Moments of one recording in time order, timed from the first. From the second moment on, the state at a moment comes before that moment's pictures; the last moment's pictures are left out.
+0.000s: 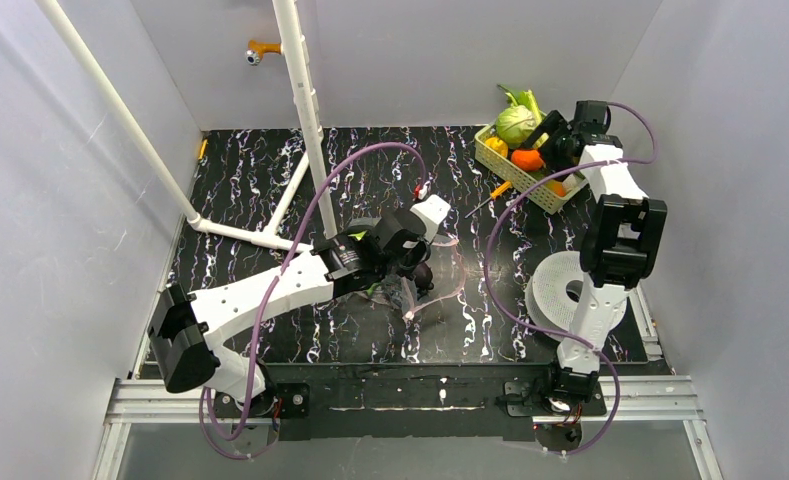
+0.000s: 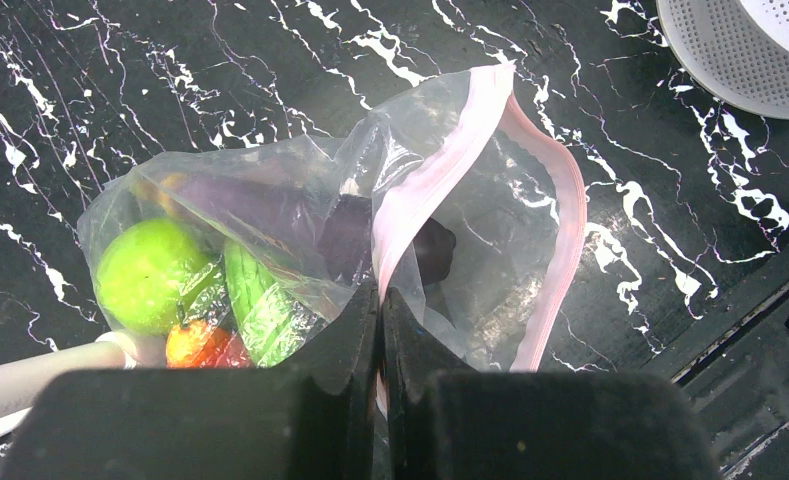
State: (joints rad) left arm -1.04 1.44 1.24 -0.49 -0.30 -0.13; right arm -0.10 2.07 1.75 -0.46 -0.26 0.67
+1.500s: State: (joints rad) left arm -1.07 1.47 1.24 -0.49 -0.38 -0.09; right arm 0.09 2.43 2.17 -0.45 0.06 0.47
